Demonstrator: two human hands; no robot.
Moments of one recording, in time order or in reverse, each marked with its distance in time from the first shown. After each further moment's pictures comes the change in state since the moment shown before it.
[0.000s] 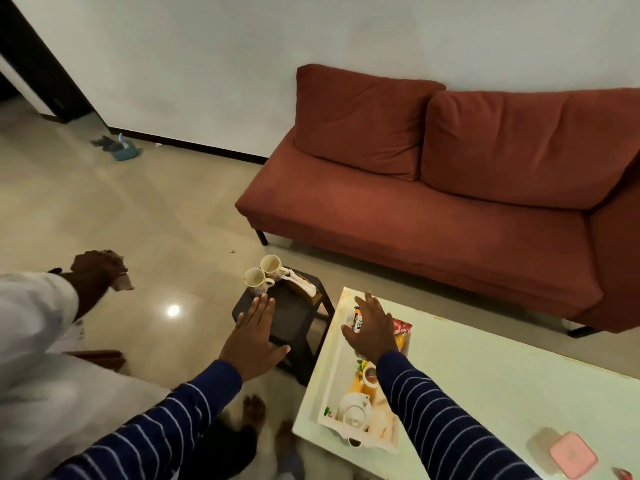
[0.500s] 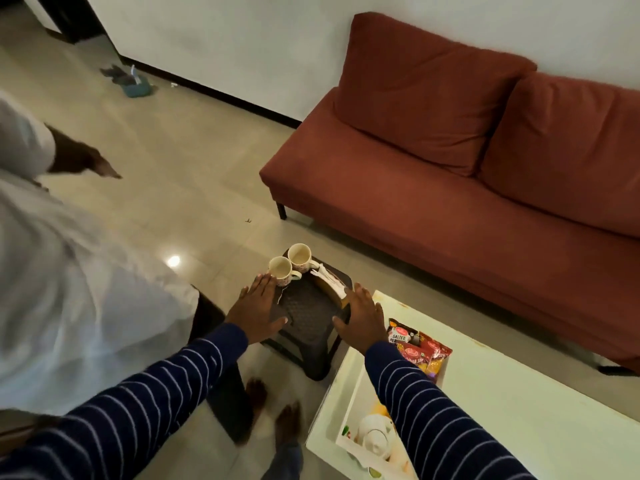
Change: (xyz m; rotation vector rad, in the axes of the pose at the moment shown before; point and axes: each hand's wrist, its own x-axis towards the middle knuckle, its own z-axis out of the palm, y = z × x) left_hand 0.130 -0.149 0.016 -0.043 -0.098 -0.108; right_hand 0.127 -0.097 0.088 -0.105 -0.181 -0.058
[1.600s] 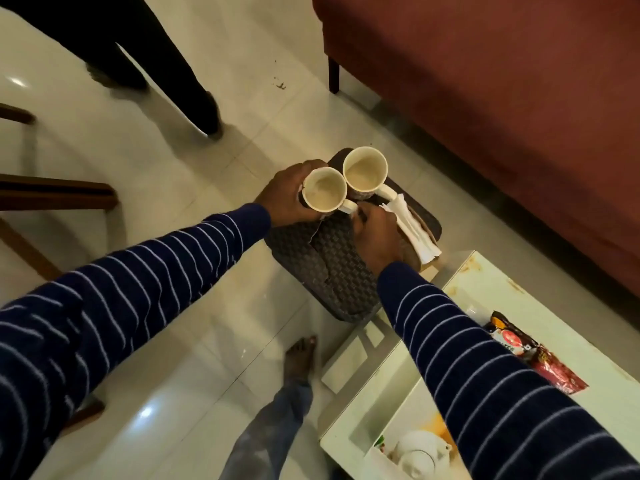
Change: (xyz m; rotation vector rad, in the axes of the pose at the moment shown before) left_hand 0.260 -0.163 0.160 -0.538 0.166 0.078; right_hand 0.262 -0.003 0.200 0.203 -0.003 -0.039
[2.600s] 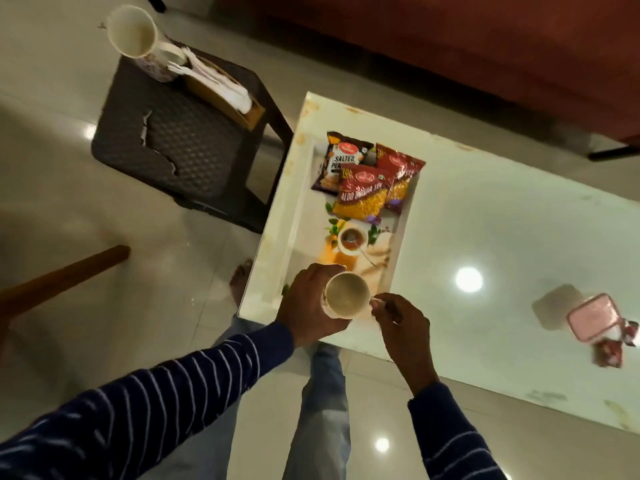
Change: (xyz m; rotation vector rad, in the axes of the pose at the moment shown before) left_hand -0.336 0.221 0.316 -0.061 -0.351 0.101; right_hand -0.465 0.271 -0.071 0.358 0.265 0.503
